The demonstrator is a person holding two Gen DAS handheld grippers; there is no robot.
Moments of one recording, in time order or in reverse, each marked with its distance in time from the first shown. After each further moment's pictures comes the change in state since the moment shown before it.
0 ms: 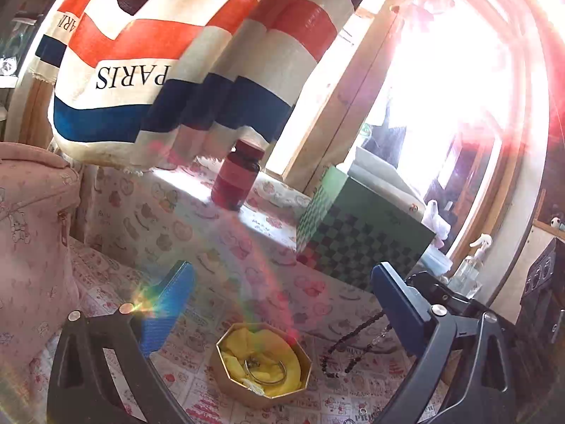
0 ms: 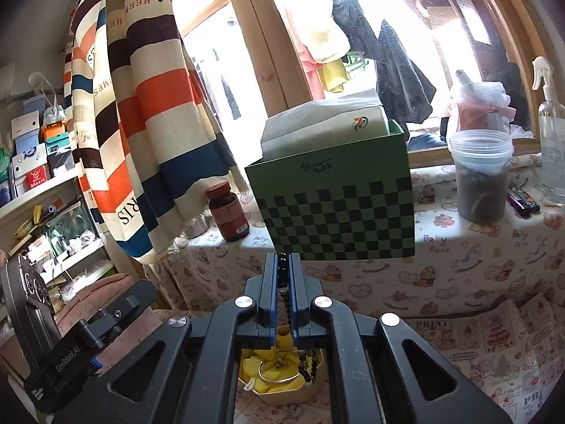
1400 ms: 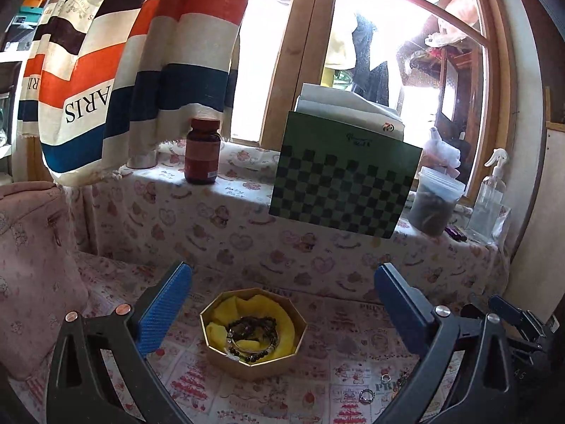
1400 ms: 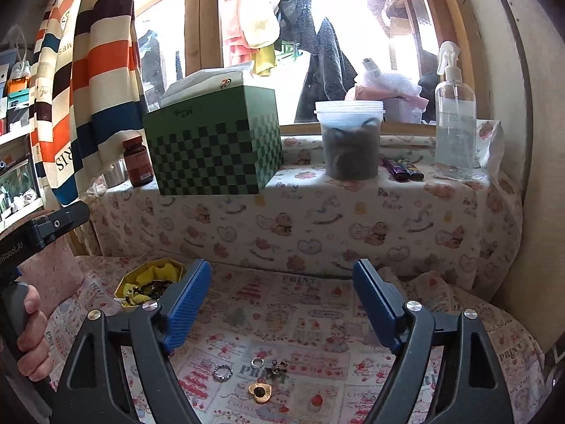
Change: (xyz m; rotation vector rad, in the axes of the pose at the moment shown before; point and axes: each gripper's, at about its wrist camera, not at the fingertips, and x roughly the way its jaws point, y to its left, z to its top) left arm 0.018 -0.087 -0.055 0.294 0.093 0.151; right arm -0.073 -0.113 -0.060 -0.090 0.040 -0.287
